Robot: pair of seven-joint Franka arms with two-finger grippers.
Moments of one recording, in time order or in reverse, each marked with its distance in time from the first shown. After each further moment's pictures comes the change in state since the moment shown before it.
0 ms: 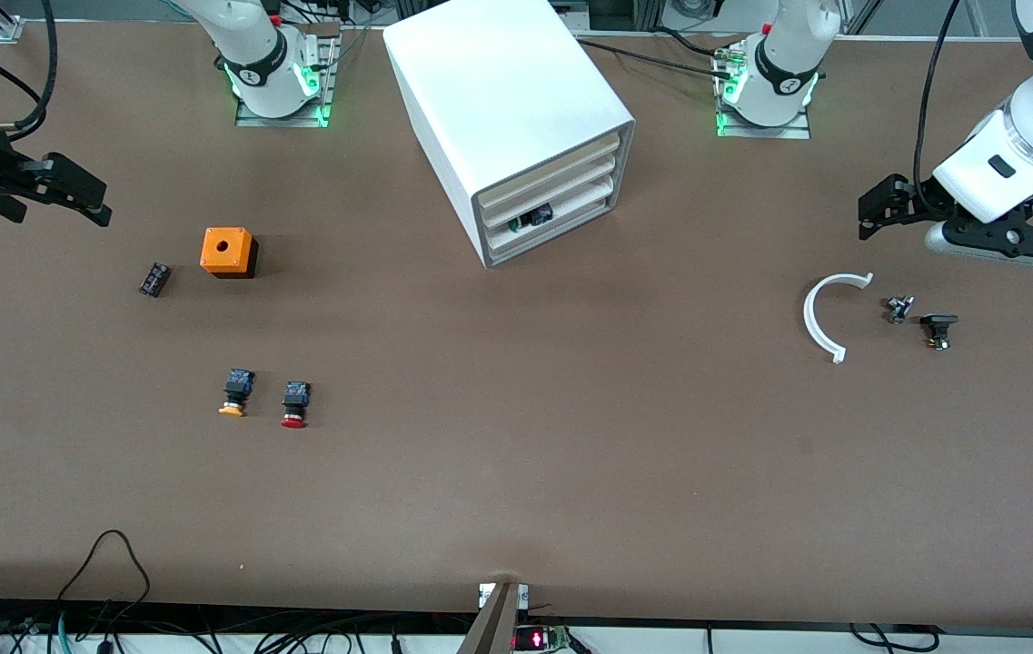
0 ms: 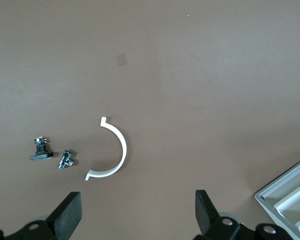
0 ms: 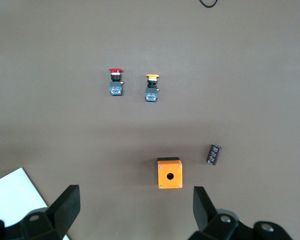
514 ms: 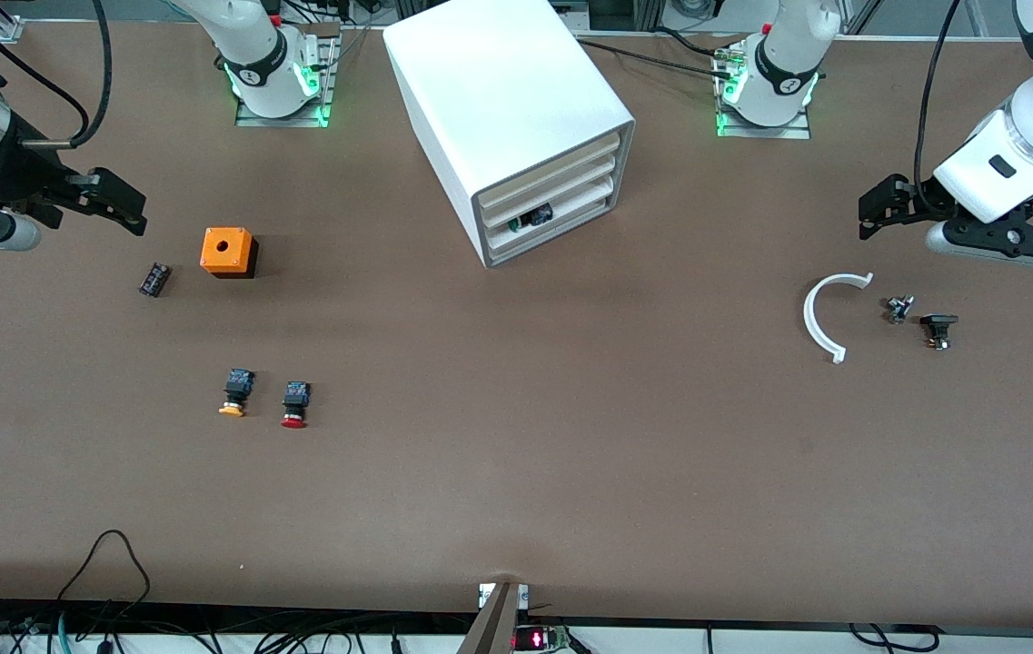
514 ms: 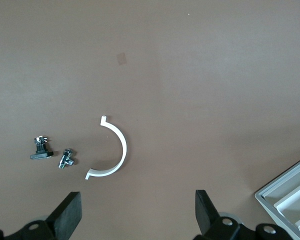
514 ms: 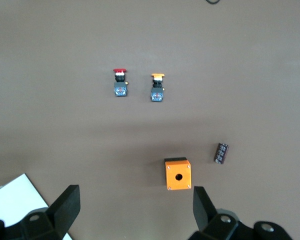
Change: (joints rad) left arm 0.000 0.000 0.001 0.001 0.000 -0.013 0.000; right arm 0.054 0.025 0.000 -0.002 -0.011 0.024 0.090
